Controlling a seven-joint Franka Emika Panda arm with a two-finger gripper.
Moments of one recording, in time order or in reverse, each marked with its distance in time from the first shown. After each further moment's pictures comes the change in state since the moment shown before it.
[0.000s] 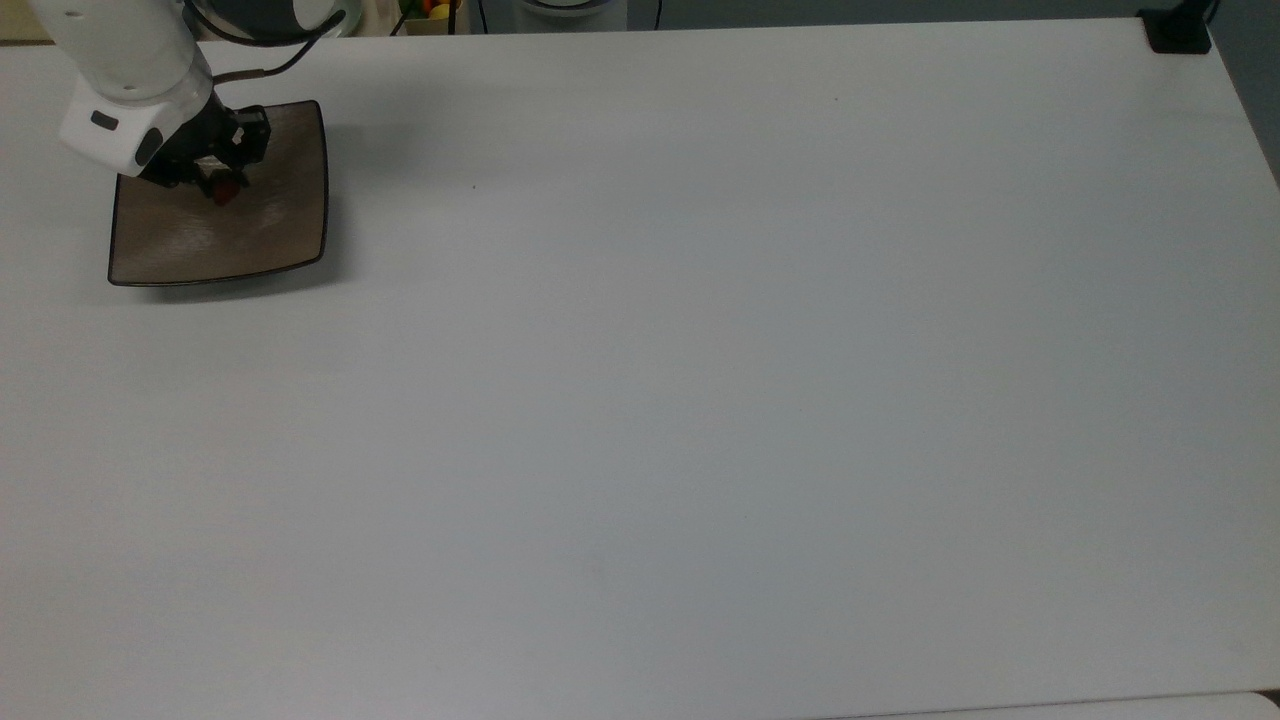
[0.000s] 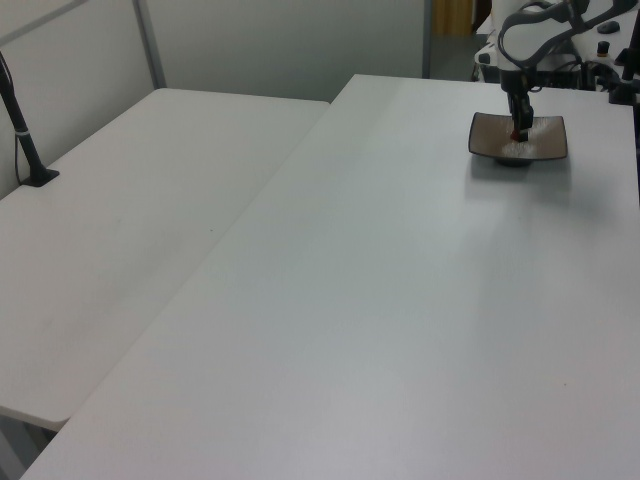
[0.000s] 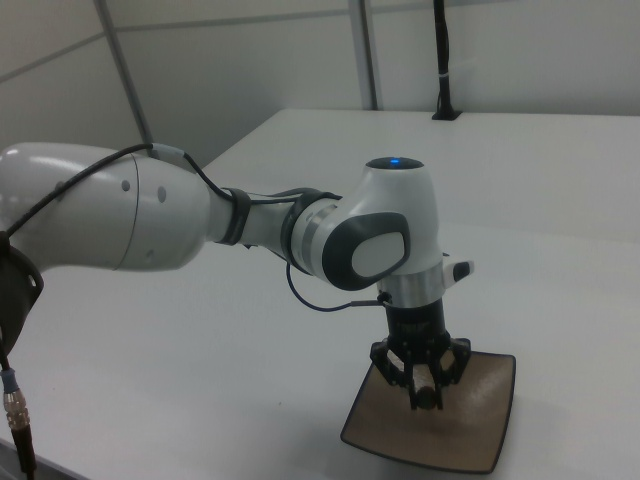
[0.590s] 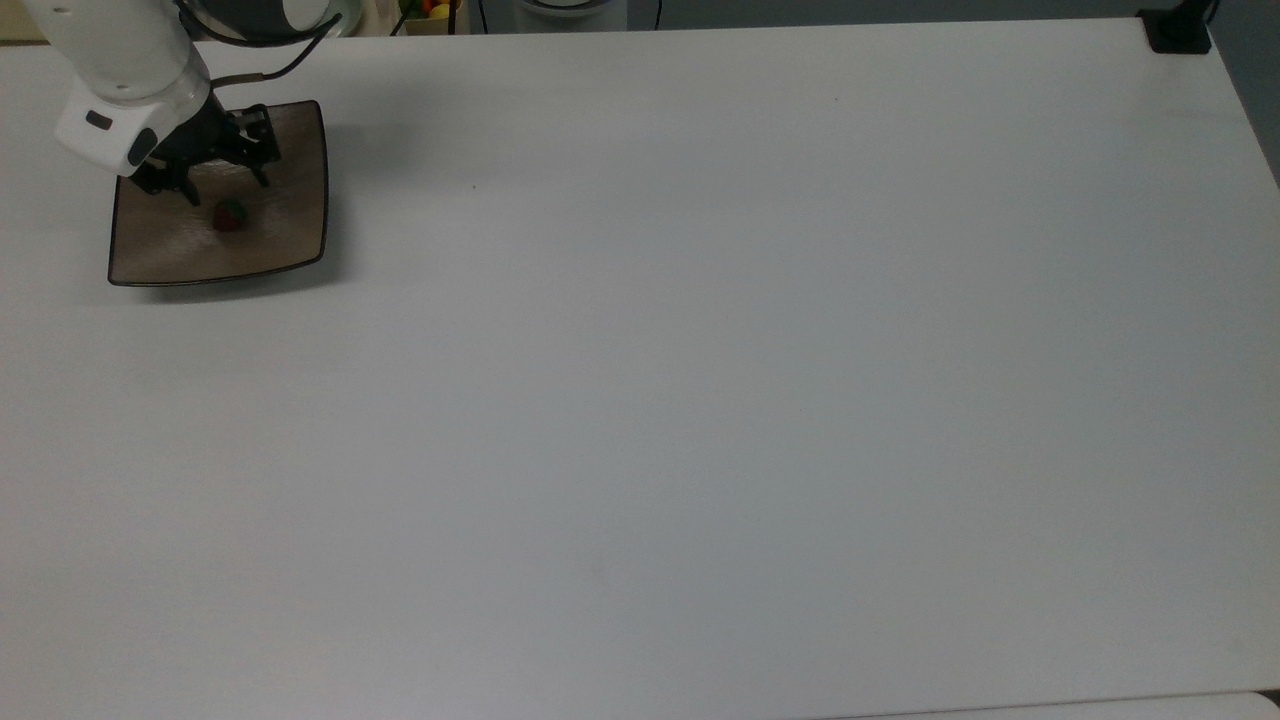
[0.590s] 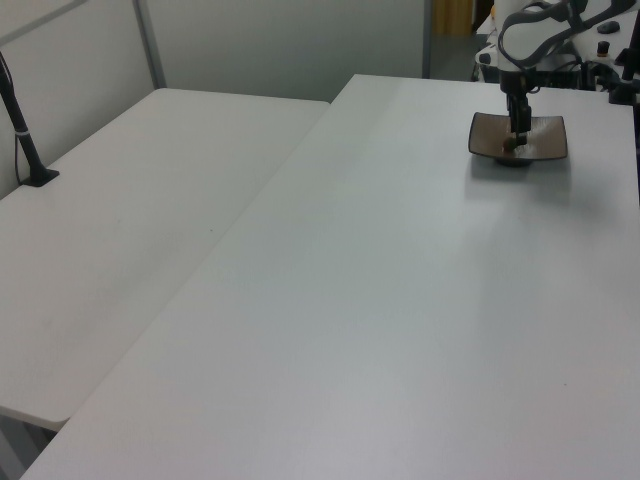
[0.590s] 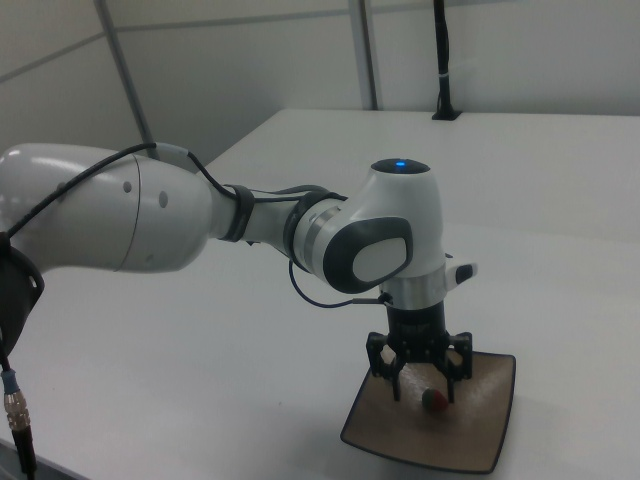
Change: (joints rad) arm -0.002 0.002 -0.006 0.001 0.068 0.010 0.001
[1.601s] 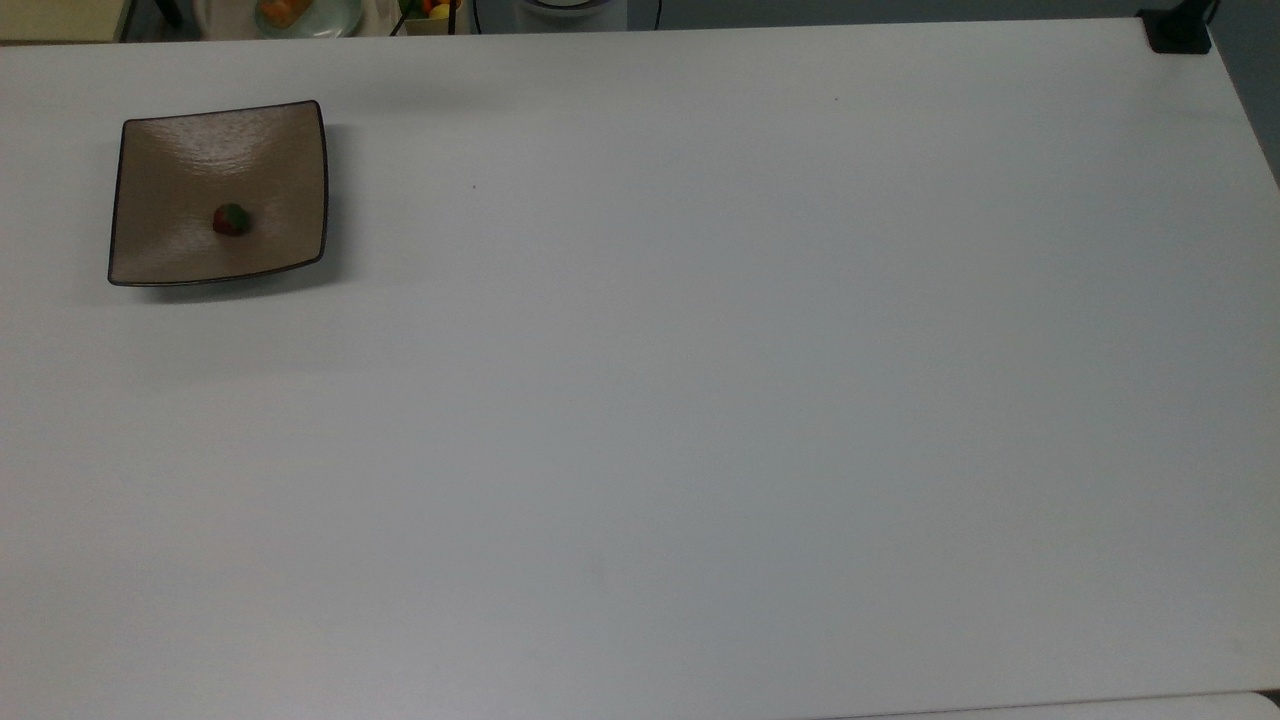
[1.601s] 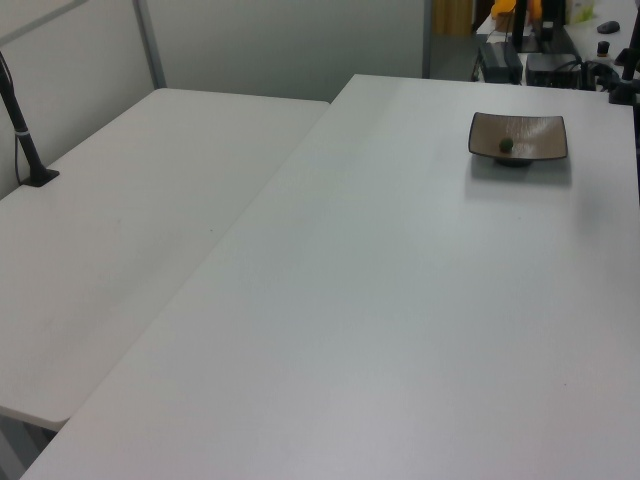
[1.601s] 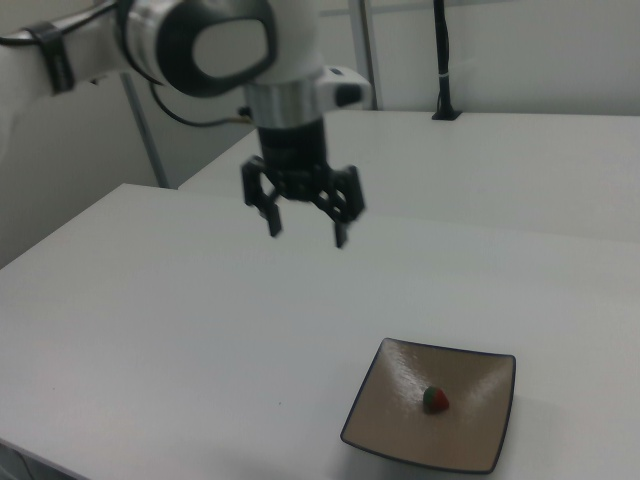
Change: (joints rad) arm 0.119 -0.388 0.007 0.176 0.102 -0.505 0.343
